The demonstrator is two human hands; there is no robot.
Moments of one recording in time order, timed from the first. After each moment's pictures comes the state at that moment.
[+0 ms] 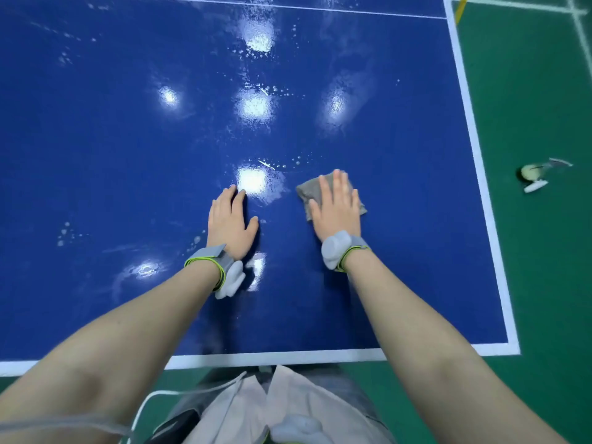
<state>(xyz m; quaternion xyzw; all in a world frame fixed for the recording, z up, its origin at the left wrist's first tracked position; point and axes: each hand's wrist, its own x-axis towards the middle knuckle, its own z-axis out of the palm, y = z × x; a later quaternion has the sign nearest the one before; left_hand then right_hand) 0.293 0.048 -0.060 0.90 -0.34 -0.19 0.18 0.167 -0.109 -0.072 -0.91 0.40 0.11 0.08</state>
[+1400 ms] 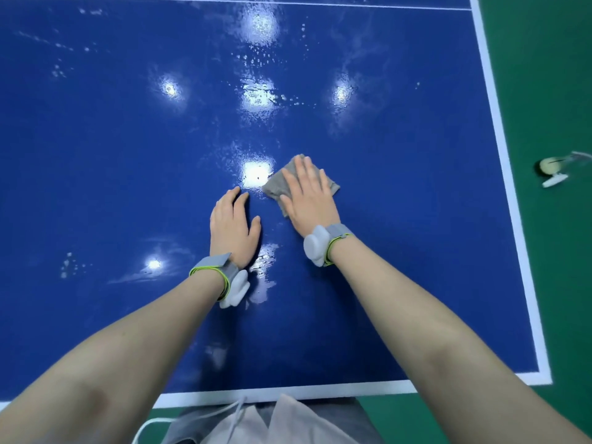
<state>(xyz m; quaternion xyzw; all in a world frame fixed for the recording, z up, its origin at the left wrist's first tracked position) 0.329 0.027 -0.069 0.91 -0.33 -0.16 0.20 0.252 -0.116 -0.075 -0.96 0.25 0.12 0.07</state>
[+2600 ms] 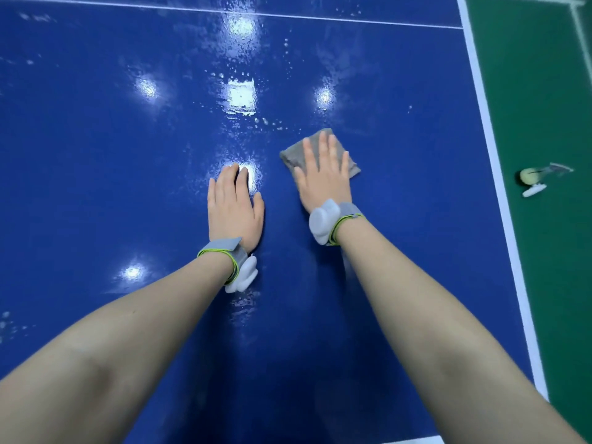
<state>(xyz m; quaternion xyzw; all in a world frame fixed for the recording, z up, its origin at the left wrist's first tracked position) 0.371 -0.071 -0.091 0.91 -0.36 -0.07 0.18 0.296 -0.213 -0.081 -0.92 0.37 0.11 0.06</state>
